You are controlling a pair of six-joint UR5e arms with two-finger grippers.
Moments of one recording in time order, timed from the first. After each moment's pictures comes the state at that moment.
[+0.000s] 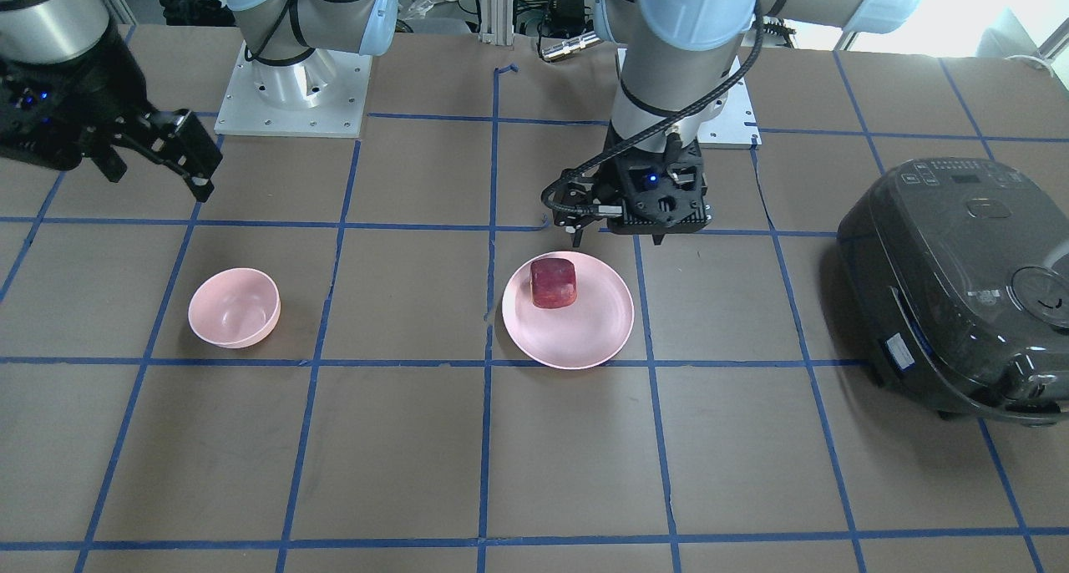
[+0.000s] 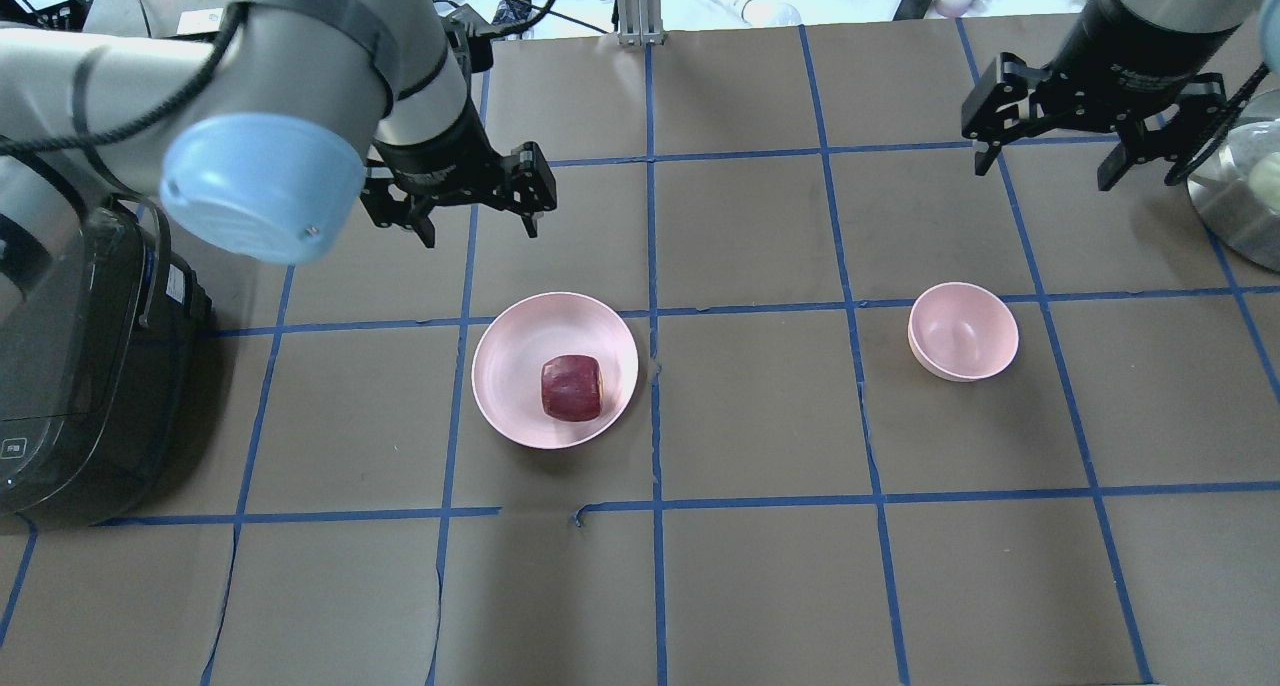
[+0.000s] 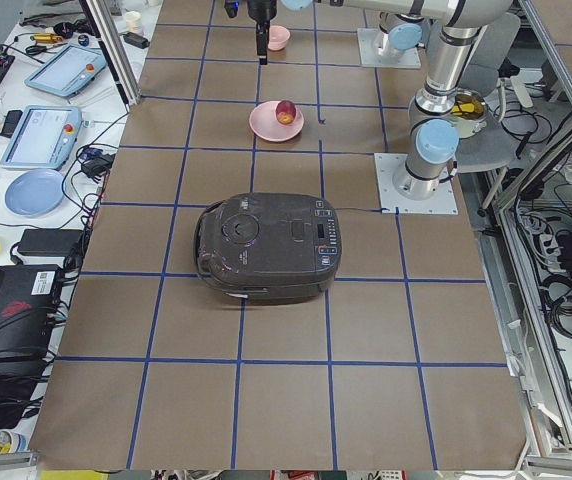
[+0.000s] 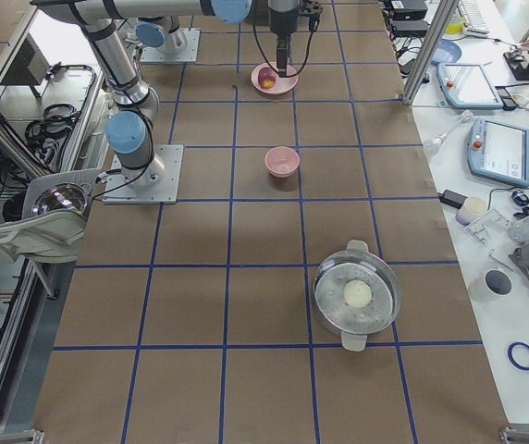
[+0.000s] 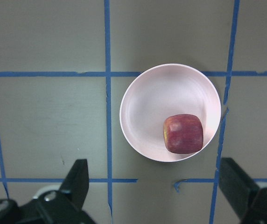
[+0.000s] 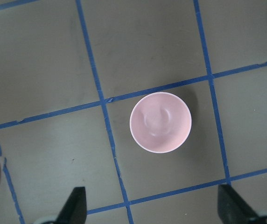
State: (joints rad) left arm -1.78 -1.69 -1.67 -1.32 1.57 -0.31; right arm 1.40 -1.58 1.59 -1.59 -1.59 0.08
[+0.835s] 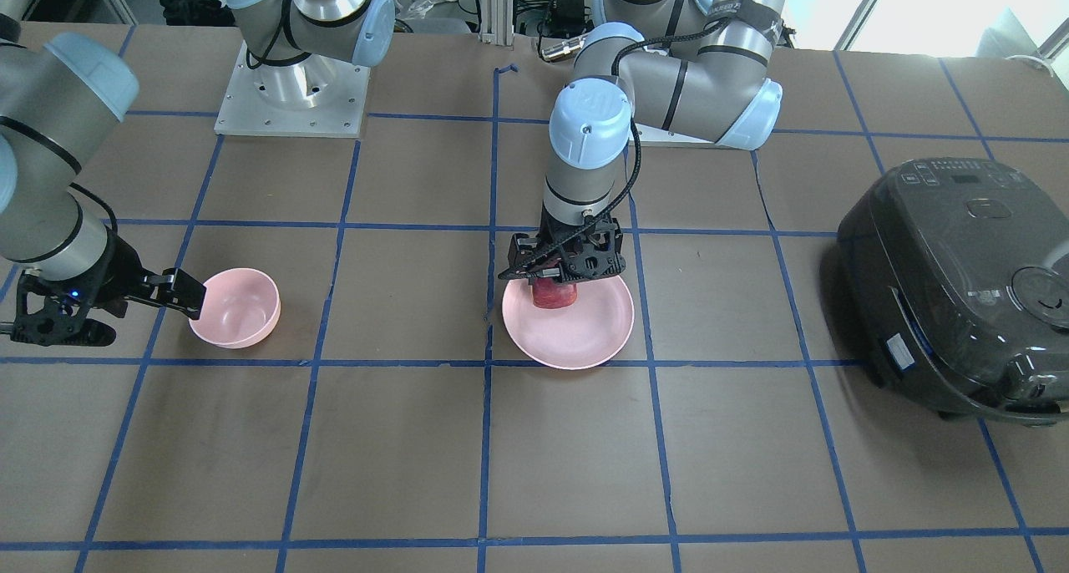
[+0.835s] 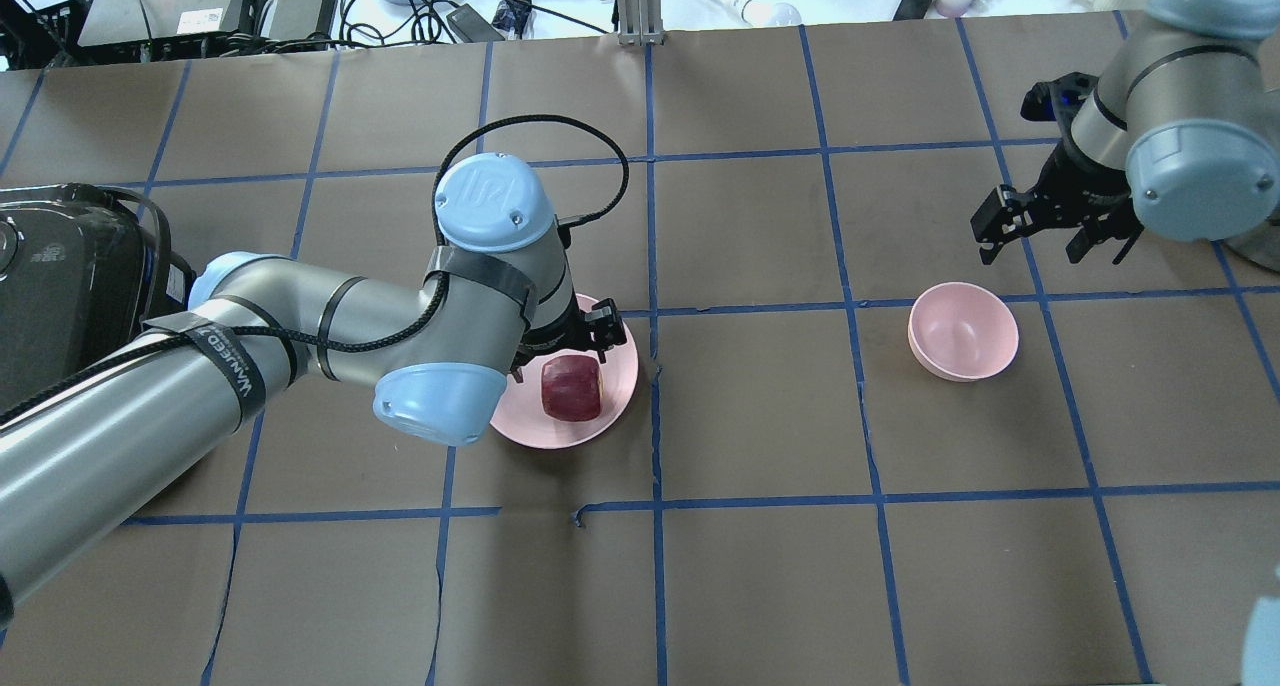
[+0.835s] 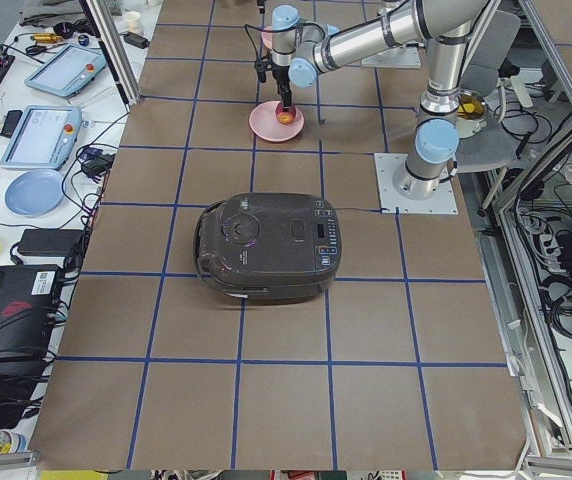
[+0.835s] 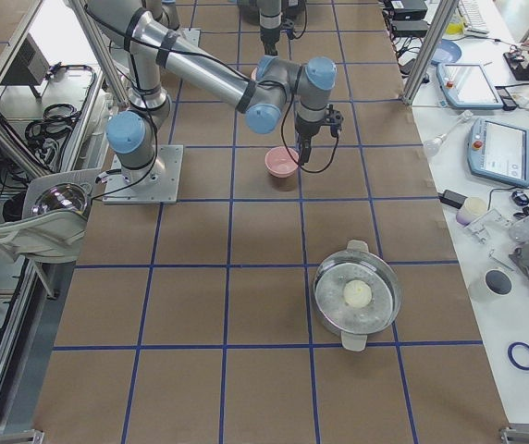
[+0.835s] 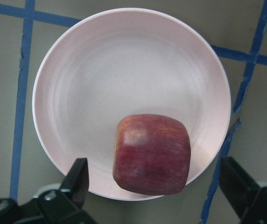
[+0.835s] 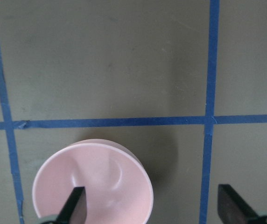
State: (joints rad) left arm -1.87 -1.81 -1.98 -0.93 1.57 -0.51; right arm 1.25 -1.34 1.84 -2.00 -1.59 -0.30
